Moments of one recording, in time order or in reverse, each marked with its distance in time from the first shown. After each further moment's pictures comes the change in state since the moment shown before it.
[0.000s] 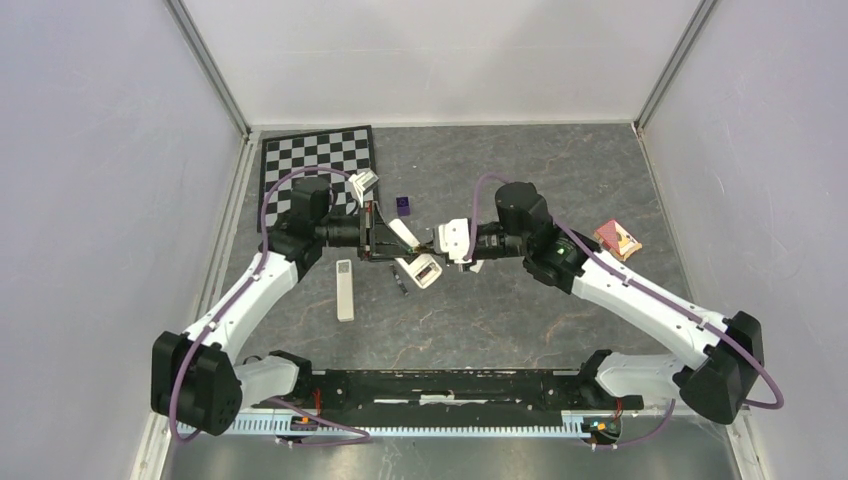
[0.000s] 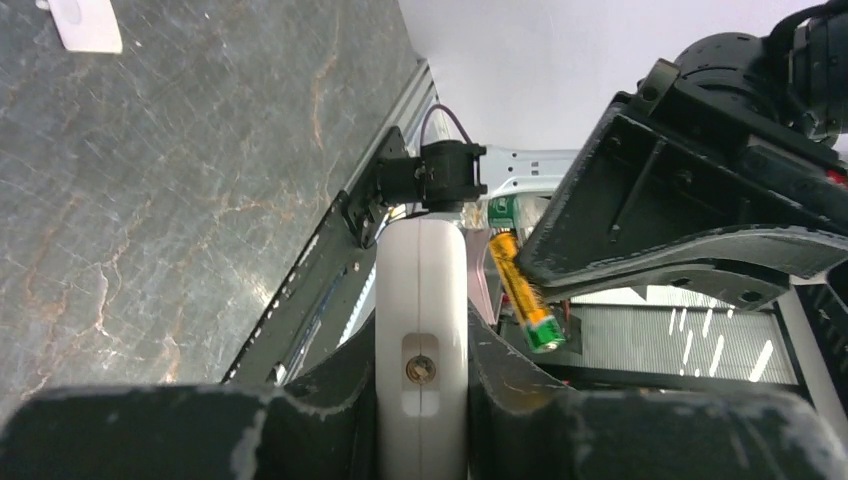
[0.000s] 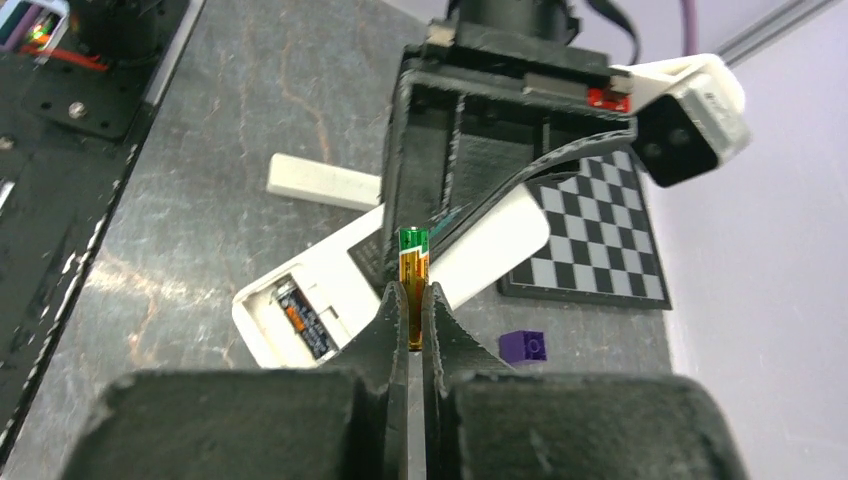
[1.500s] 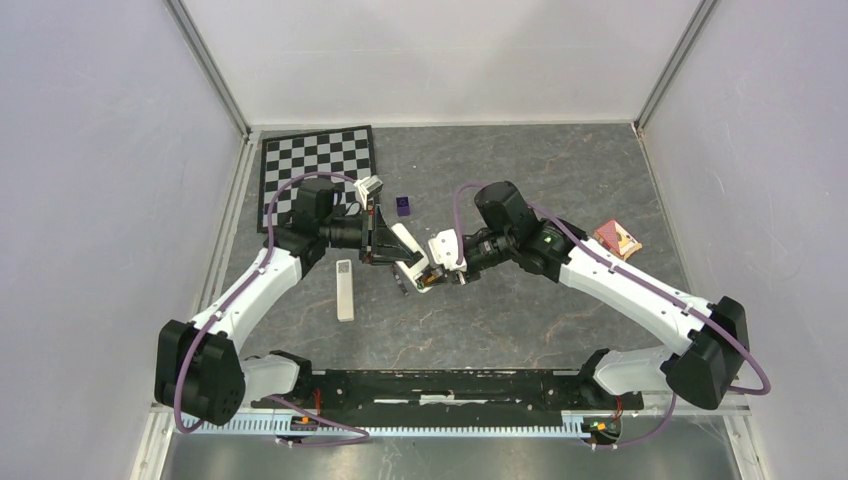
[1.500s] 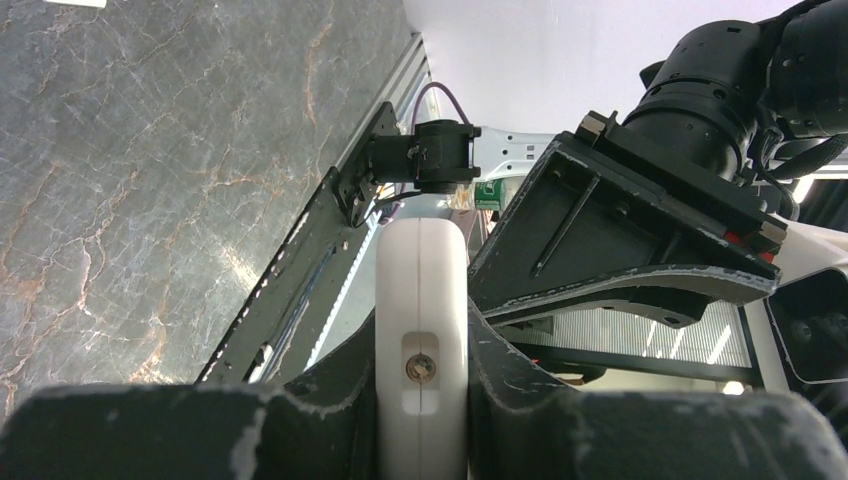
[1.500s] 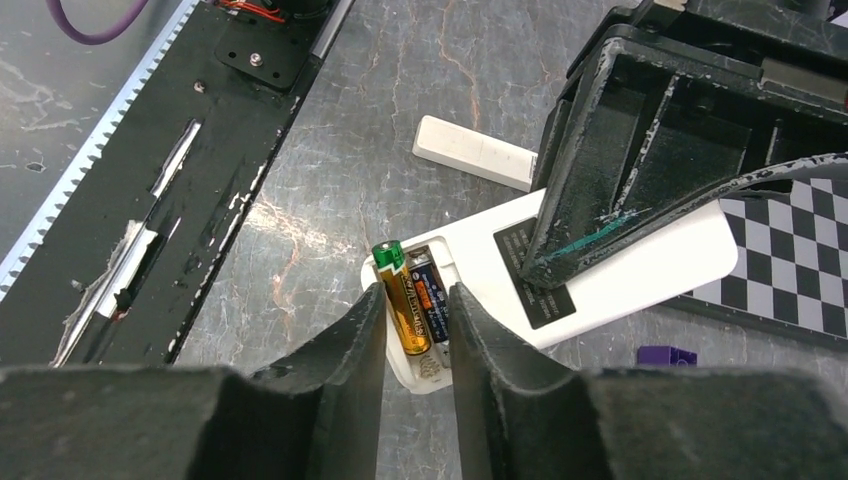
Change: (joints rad) left arm 0.002 0.052 -0.004 -0.029 0.058 -0.002; right arm -0.001 0.100 0.099 -0.360 -0.179 -0.130
